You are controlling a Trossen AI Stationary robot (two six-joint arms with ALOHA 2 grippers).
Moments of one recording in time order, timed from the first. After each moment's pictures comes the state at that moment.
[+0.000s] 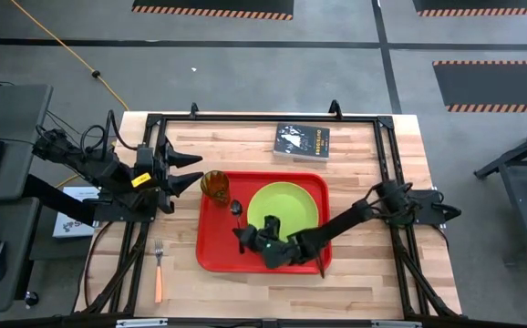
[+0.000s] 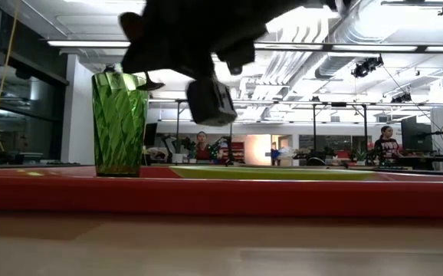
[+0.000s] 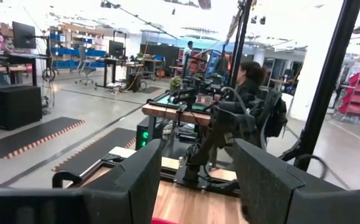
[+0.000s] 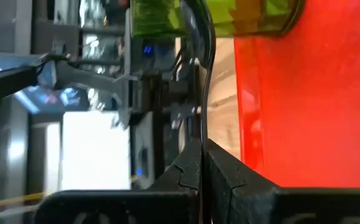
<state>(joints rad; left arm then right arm) -0.48 0.77 0.90 0.03 -0.68 -0.04 0.43 2.17 1.40 0.42 0.82 1.78</state>
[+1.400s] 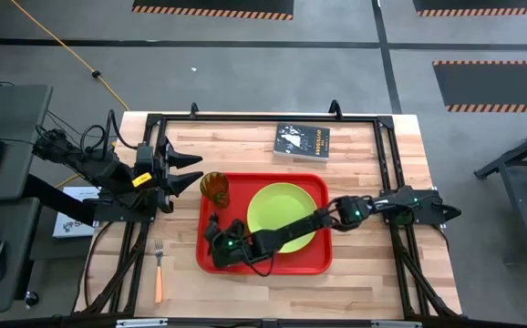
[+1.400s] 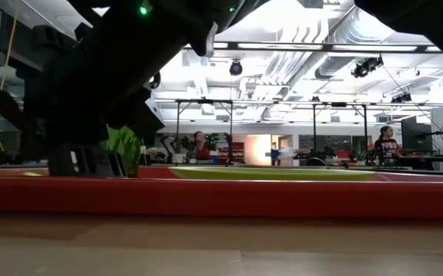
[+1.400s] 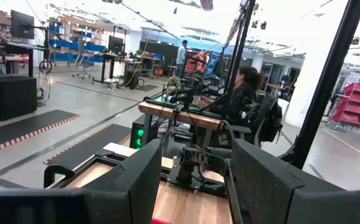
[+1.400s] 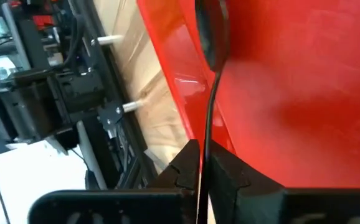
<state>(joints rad) -0.48 0.77 0.90 0.02 -0.68 -0.10 0.33 2.65 2.21 -0.23 0.58 2.17</state>
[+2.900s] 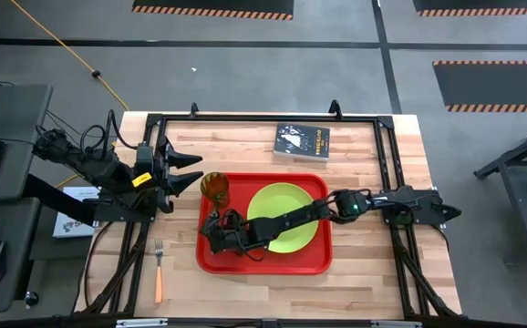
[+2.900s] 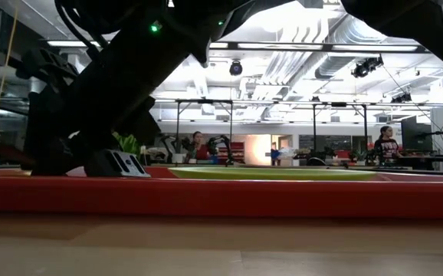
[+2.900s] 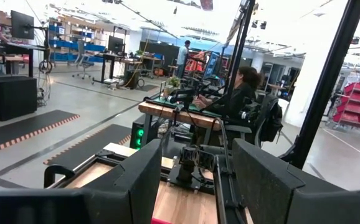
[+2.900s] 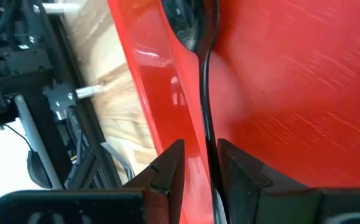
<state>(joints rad) -0.48 0.77 0.90 0.02 -0.68 -0.10 0.26 2.65 2.21 -0.32 0.33 2.03</state>
